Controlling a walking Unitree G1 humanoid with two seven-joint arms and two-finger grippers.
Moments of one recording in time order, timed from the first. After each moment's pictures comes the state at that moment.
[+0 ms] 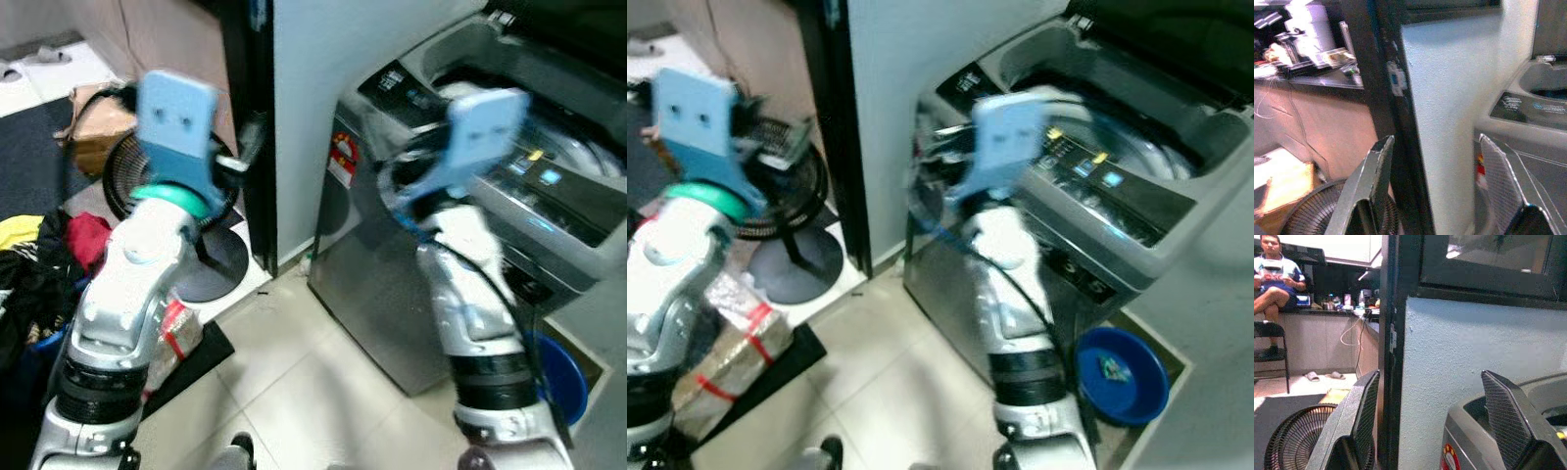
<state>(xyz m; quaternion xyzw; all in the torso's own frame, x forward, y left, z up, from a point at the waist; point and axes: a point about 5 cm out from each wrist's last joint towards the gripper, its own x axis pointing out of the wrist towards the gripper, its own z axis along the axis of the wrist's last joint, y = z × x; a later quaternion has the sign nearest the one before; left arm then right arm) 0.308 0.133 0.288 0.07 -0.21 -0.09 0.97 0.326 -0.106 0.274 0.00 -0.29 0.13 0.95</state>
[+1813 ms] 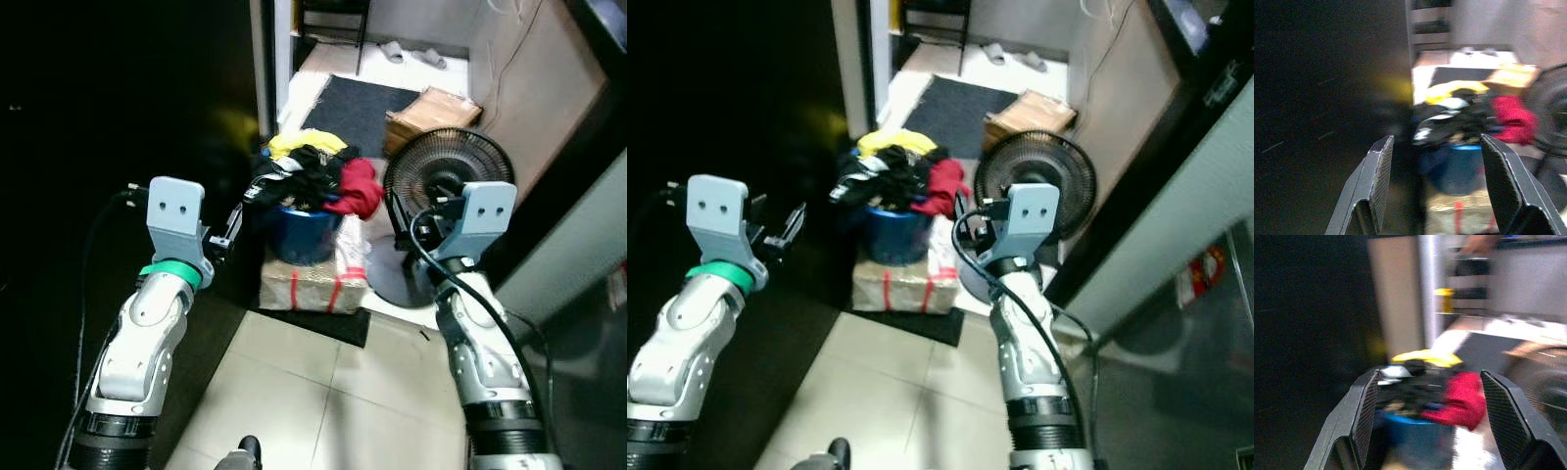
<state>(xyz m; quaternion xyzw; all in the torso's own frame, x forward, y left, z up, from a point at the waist) 0.310 0.171 0.188 0.06 -0.07 -0.04 1.00 0.327 -0.128 0.183 0.07 -0.15 0.10 0.98</state>
